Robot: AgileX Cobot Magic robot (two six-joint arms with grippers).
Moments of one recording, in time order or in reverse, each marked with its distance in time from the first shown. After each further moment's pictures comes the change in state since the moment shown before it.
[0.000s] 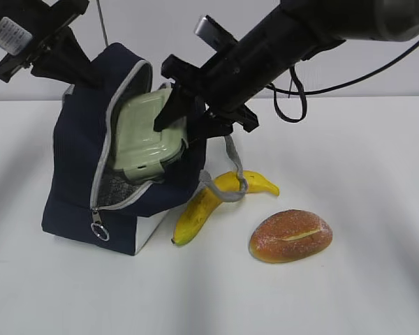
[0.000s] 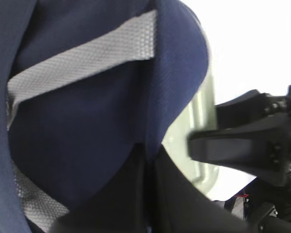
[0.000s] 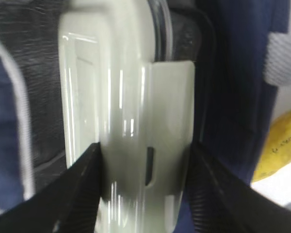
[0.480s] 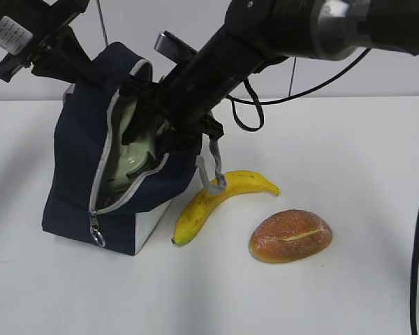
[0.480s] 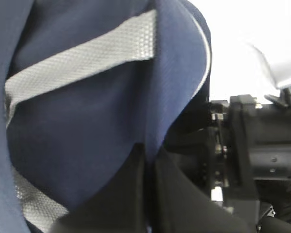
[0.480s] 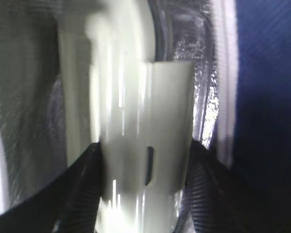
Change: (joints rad) left arm 0.000 0.000 0.000 -0.011 0.002 0.001; right arm 0.113 0.112 -0.134 -0.114 -0.072 0.134
